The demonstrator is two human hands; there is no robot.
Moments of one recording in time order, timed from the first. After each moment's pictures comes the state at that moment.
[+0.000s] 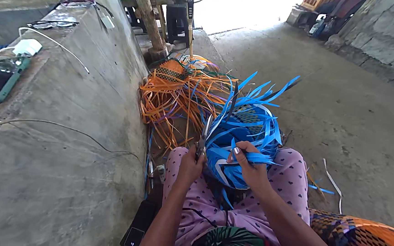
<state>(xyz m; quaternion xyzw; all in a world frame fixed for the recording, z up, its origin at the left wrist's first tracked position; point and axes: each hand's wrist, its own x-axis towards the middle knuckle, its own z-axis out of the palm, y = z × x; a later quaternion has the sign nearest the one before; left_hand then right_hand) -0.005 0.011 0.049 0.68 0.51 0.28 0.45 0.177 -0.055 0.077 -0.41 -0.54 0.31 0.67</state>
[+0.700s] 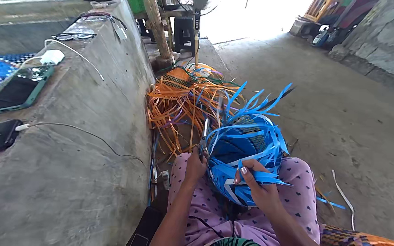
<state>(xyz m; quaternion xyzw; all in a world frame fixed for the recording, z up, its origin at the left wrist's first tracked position) -0.001 0.041 0.008 0.68 0.58 0.26 0.37 0.171 -0.076 0.078 -0.39 -0.56 0.34 0.64</state>
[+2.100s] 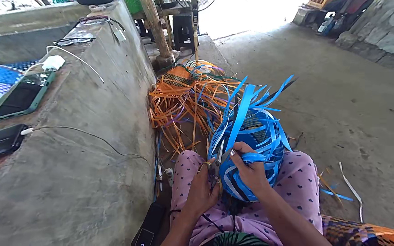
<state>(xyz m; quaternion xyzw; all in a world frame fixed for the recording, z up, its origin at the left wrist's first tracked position) -0.014 -0.044 0.029 0.79 0.40 0.35 0.30 0.160 -0.044 0.087 -0.39 -0.56 0.31 0.67</state>
